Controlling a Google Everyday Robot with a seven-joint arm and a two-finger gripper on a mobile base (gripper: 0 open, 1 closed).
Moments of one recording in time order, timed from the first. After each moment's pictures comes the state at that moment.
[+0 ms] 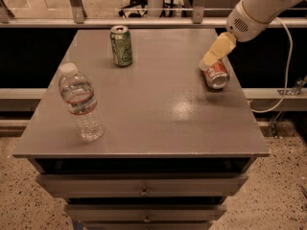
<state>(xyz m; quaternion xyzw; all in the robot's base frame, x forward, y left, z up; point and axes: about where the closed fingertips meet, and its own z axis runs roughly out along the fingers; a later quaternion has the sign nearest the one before) 0.645 -0.212 0.925 -0.38 0.89 0.03 0.24</state>
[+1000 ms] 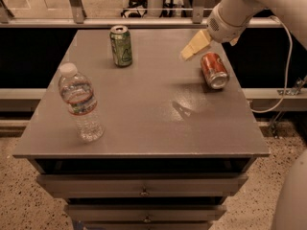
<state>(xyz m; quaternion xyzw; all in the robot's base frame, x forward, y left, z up) 0.683 -0.187 0.904 -0.21 0.95 0.03 0.23</state>
